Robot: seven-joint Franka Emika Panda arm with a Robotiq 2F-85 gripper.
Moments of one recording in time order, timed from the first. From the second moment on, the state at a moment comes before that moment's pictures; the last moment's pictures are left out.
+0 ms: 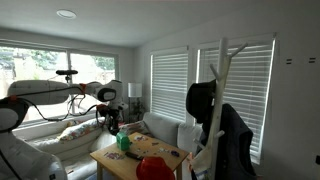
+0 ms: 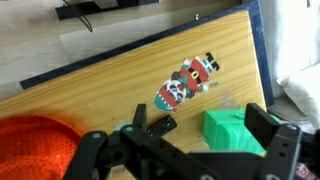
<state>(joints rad) 0.01 -0.62 0.12 -2.29 0.21 1.66 0.30</state>
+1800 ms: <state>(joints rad) -0.32 -0.43 0.08 -2.09 -0.19 2.23 0.66</state>
